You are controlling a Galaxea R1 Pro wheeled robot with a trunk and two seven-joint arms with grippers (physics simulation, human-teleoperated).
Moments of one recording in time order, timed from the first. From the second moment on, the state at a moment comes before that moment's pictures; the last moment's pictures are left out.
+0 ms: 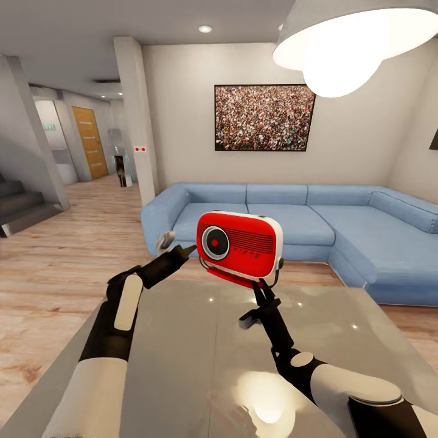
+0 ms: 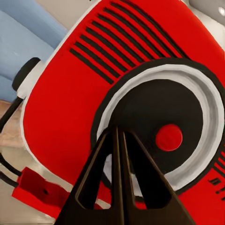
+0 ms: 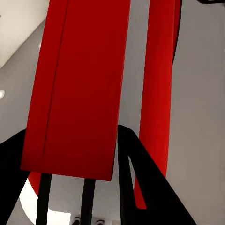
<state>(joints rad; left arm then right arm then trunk) -0.70 -0.17 0.17 -1.25 0.56 0.74 -0.39 -0.84 0.03 1.72 -0.13 0.27 0.95 -1.54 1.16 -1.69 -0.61</state>
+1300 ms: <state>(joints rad) -0.78 -0.17 -0.04 -1.07 0.57 0.65 -0.40 -0.84 0.05 1.72 -0.13 0.27 0.95 -1.46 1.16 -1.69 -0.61</state>
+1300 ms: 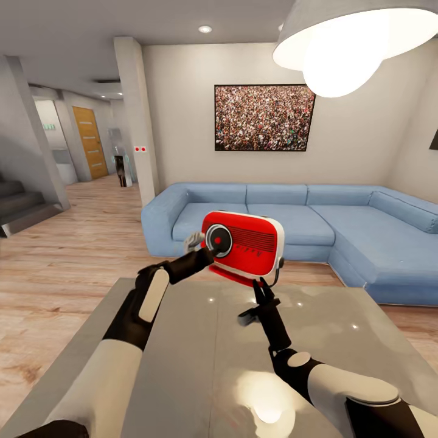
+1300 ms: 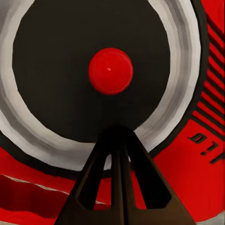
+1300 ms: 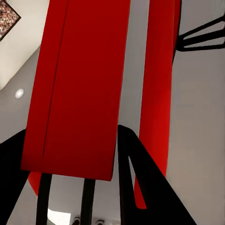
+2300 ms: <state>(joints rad) -0.84 -0.12 -0.02 -1.04 0.56 0.65 -0.39 -0.84 0.04 1.72 -0.13 0.25 0.94 -1.45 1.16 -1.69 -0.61</state>
